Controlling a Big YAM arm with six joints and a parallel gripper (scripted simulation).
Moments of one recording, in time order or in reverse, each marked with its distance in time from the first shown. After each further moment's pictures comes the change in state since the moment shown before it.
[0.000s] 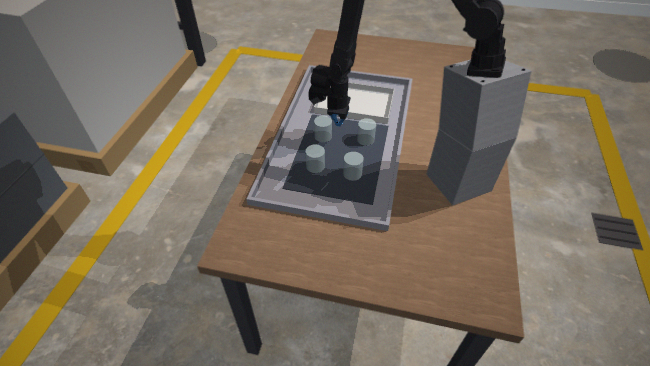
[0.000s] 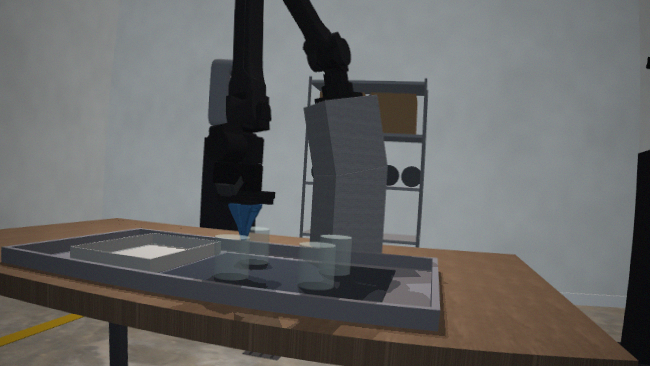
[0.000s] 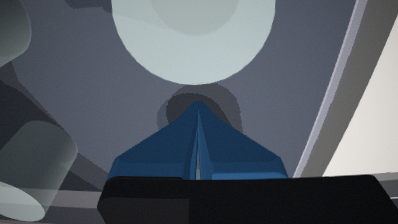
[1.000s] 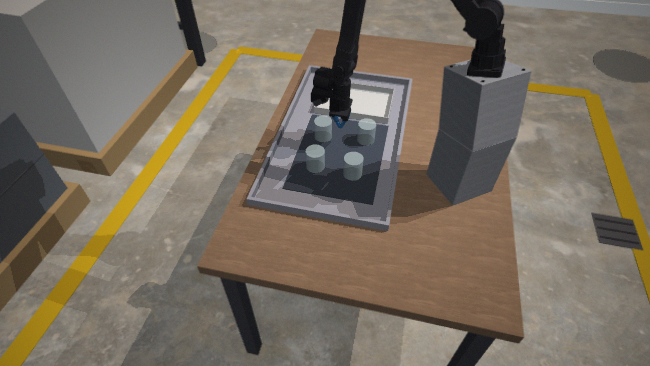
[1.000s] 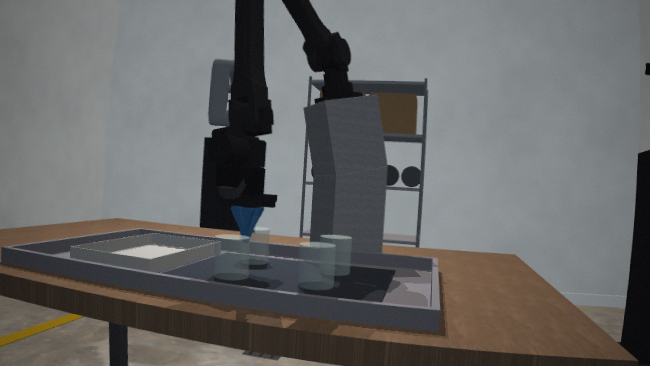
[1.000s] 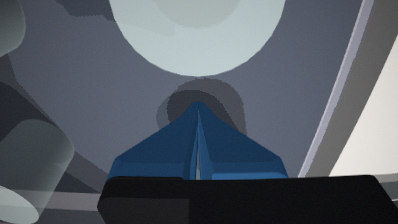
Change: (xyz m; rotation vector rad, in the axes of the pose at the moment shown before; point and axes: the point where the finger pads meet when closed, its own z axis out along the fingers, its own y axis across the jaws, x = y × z) arm 0.007 0.002 0.006 0.002 -0.008 -0.001
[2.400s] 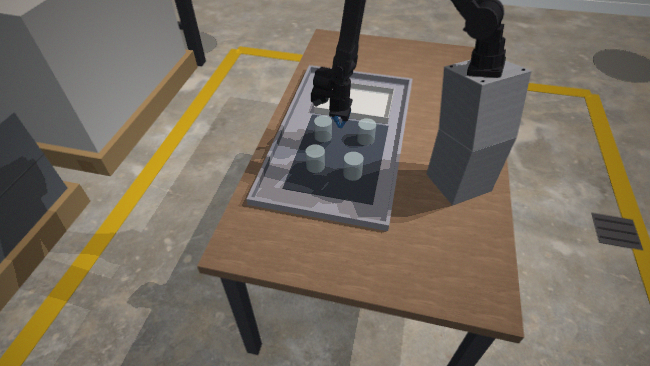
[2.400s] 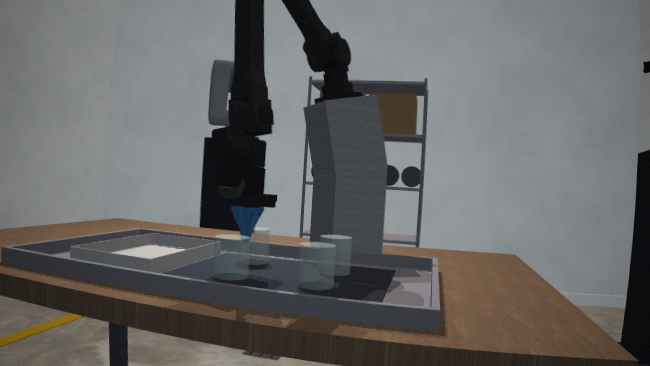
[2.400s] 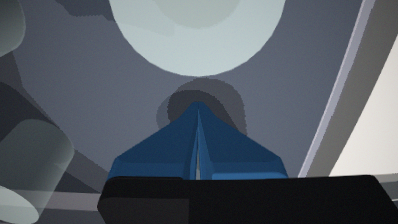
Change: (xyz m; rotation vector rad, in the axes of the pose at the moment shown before) arm 0.000 0.000 0.000 0.000 0.000 0.000
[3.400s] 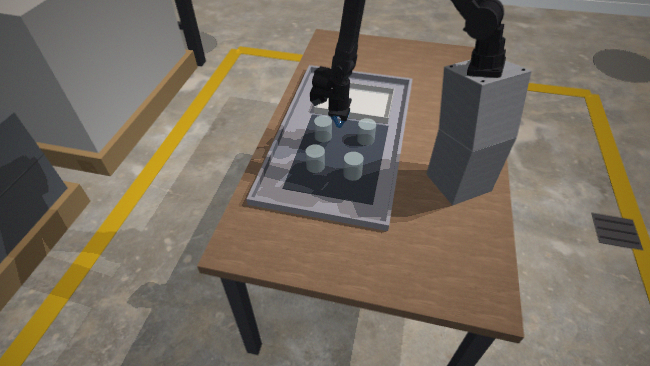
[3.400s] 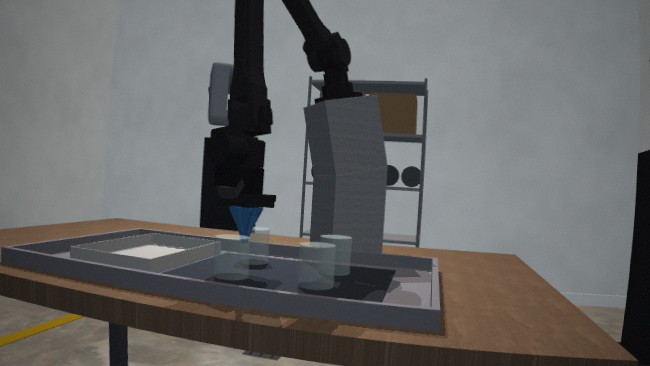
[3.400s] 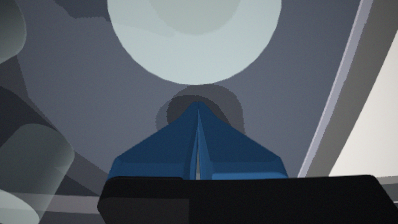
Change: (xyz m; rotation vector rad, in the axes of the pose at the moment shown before) arm -0.004 -0.001 0.000 0.002 -0.007 0.001
